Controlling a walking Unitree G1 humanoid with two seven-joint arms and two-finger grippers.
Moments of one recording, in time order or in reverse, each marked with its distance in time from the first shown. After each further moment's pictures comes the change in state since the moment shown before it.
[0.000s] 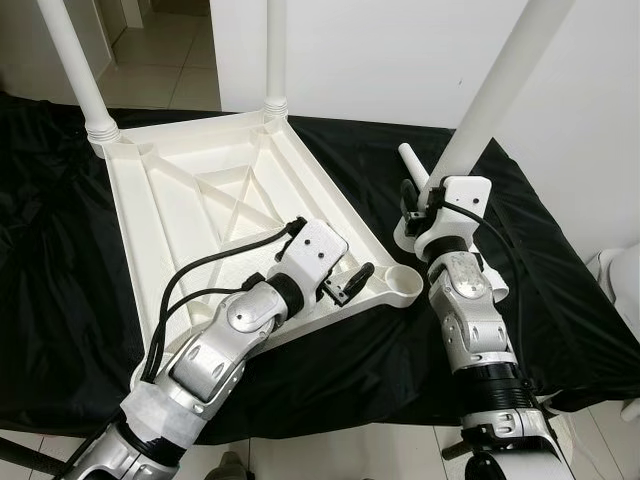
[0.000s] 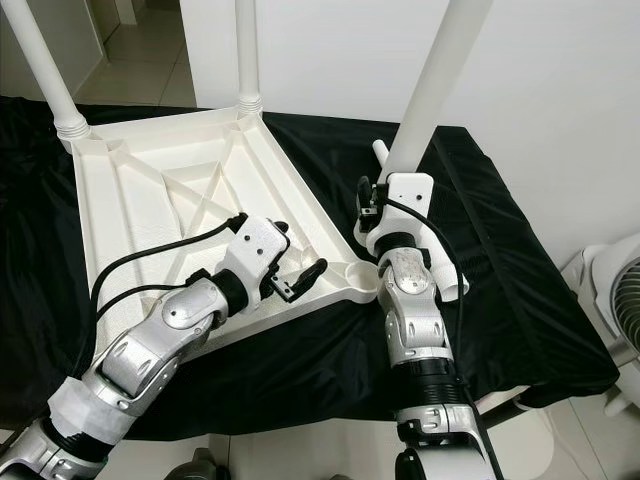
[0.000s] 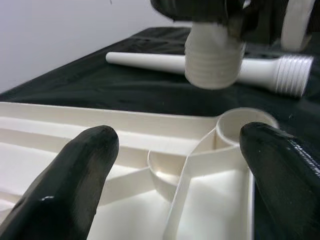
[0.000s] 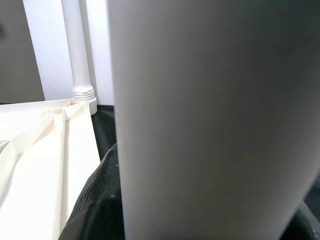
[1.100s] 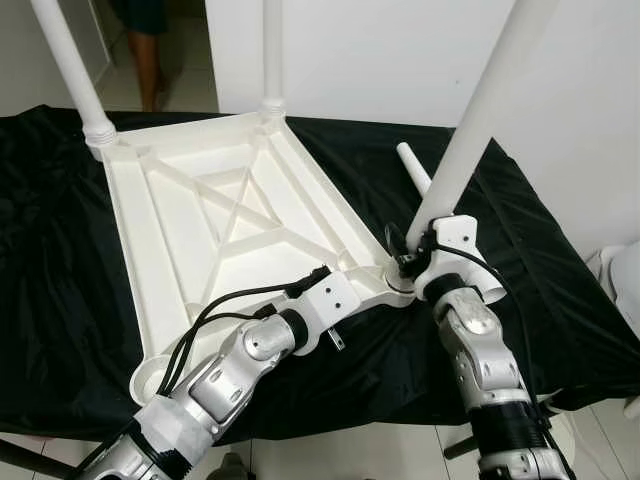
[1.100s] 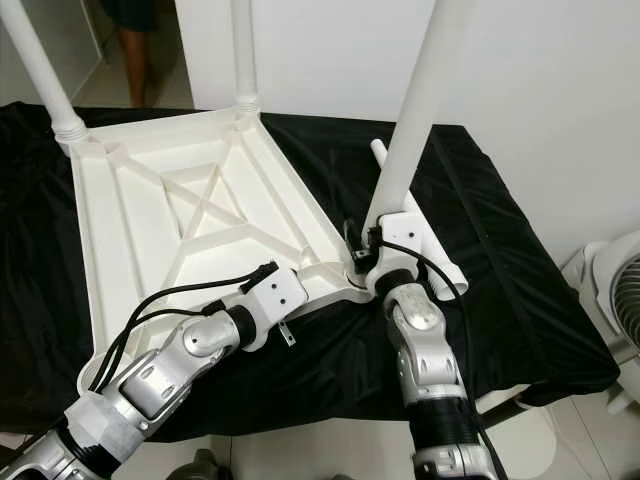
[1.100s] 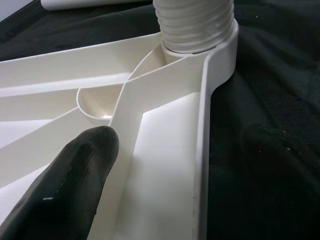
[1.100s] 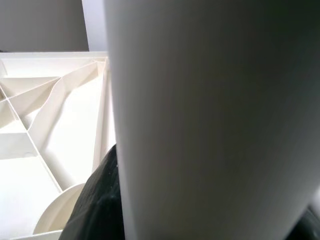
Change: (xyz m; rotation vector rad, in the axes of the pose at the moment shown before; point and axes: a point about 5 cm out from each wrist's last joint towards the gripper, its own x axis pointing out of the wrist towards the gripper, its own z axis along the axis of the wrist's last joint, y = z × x) left arm 0.003 -0.026 -0.039 0.109 0.189 -0.143; right arm -0.036 -0.003 -0.032 -0.011 0.129 0.204
